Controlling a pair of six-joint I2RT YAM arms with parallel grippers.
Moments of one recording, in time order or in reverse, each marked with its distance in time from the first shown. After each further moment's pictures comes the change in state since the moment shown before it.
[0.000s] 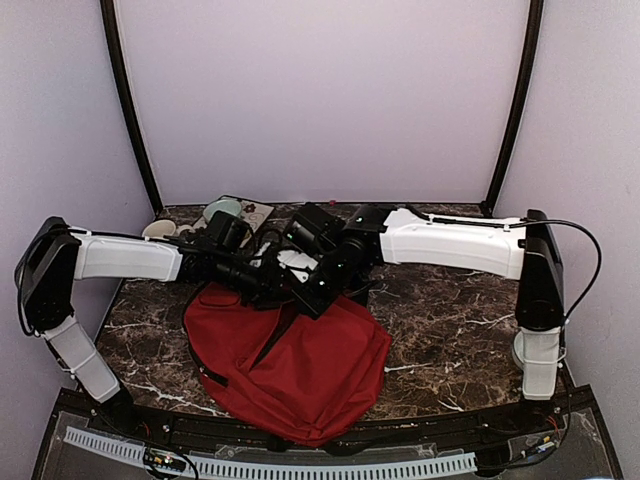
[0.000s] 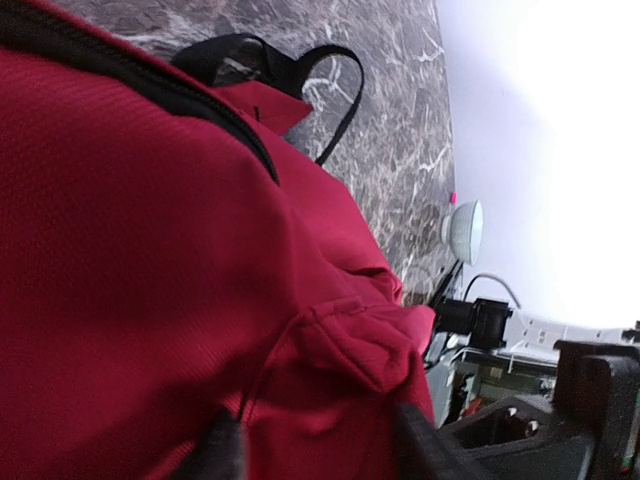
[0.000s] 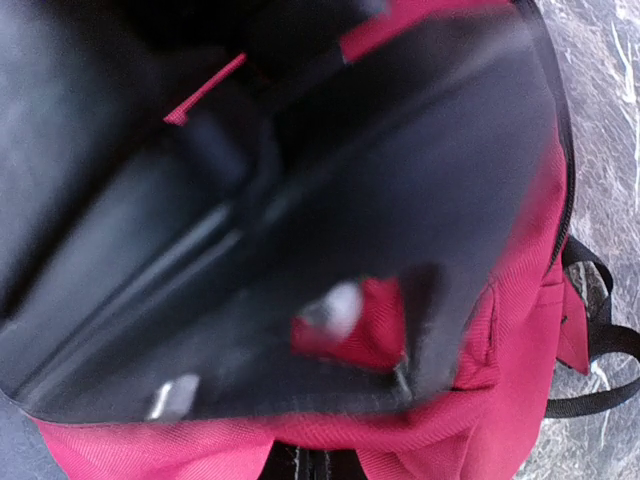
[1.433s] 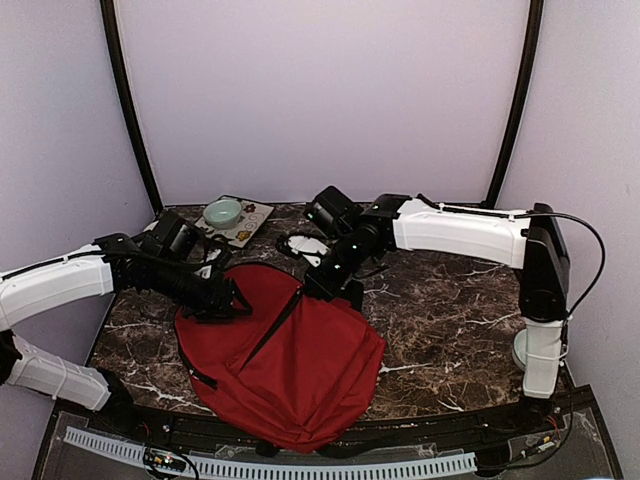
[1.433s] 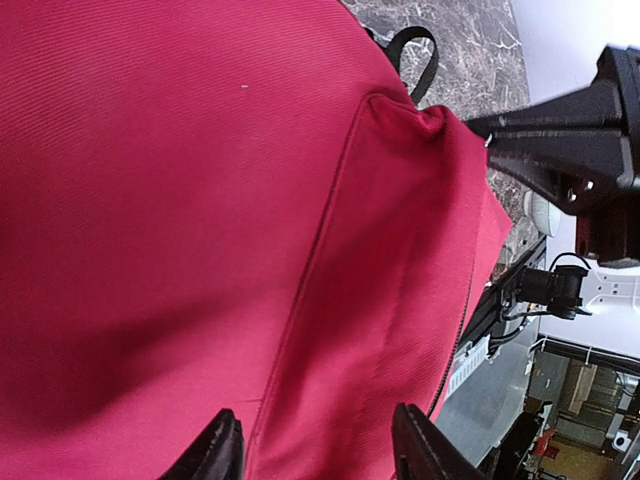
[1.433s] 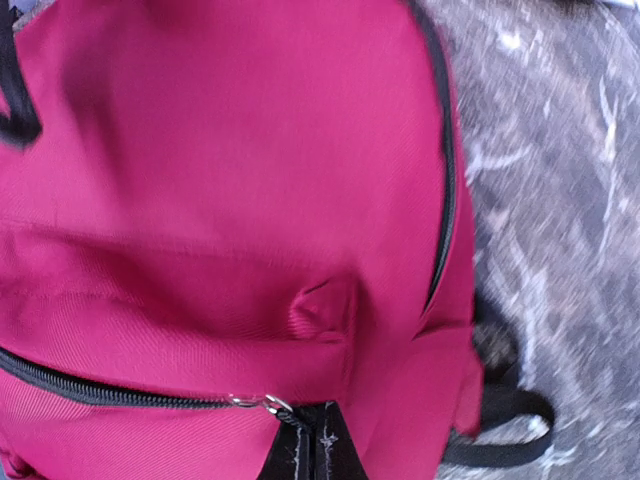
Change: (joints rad) left arm 0.008 -0.444 -0.093 -0.525 -0.237 0.133; right arm -0.111 -0.031 -0.064 0.098 -0.078 -0.215
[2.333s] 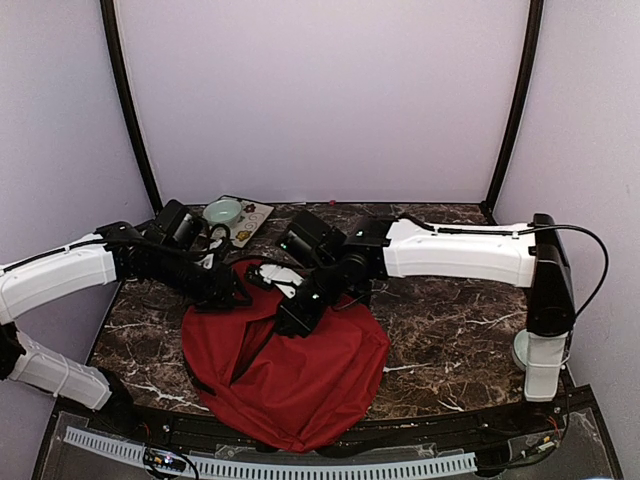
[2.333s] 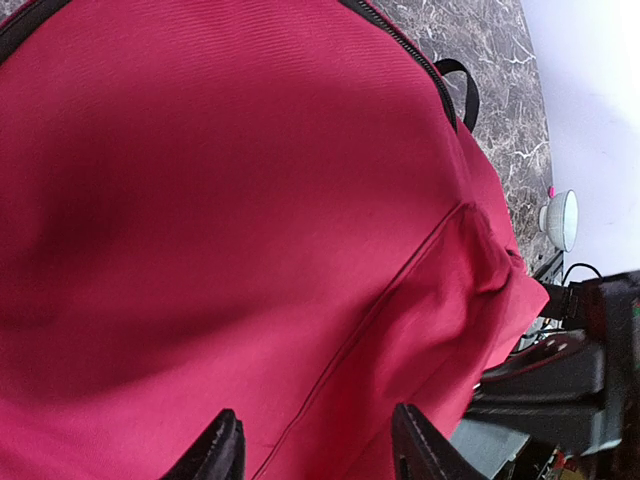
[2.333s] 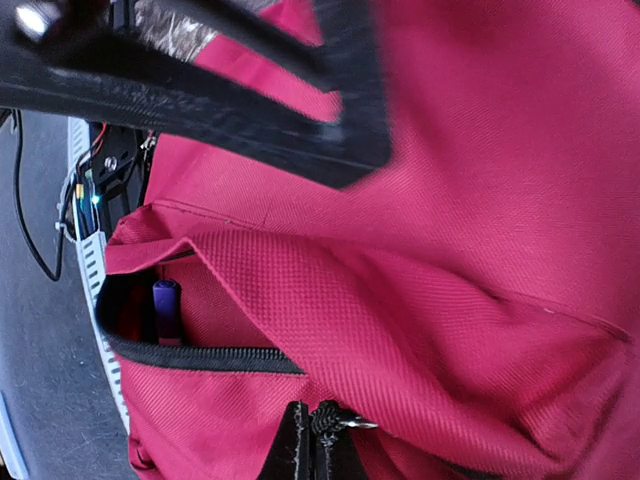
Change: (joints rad) left arm 0.000 0.043 0.088 -0.056 -0.063 0.028; right arm 0.174 -0.032 -0.018 0.029 -0.136 0.171
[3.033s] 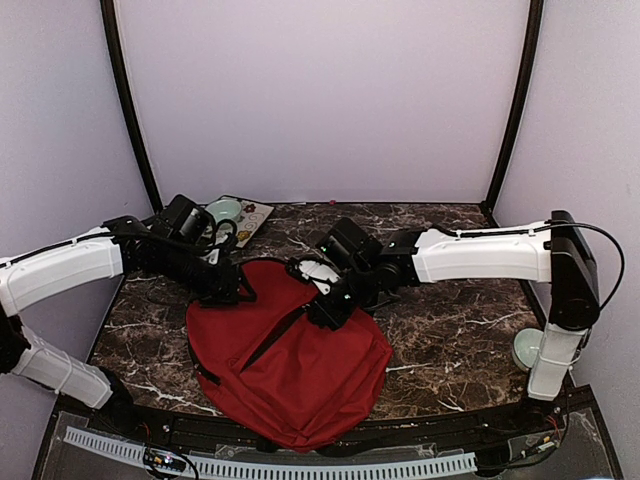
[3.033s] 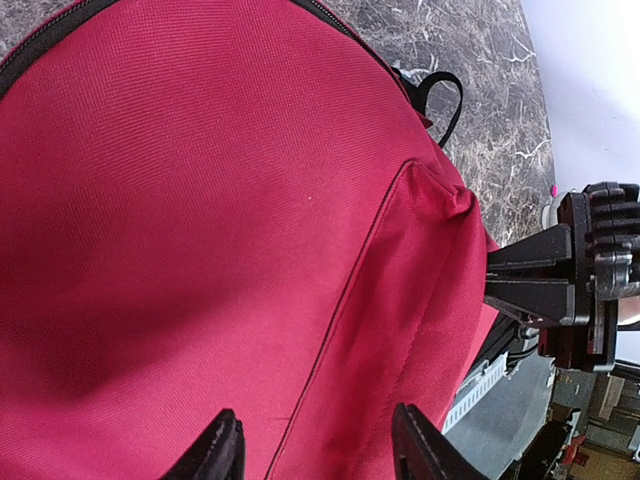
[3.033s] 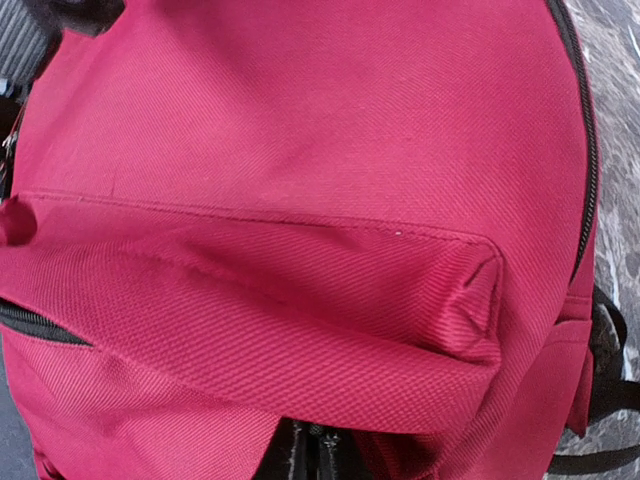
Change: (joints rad) left arm 0.000 0.054 0.047 -0.001 -0.002 0.029; right arm -0.101 -0.120 -0.309 0.214 0.111 0.009
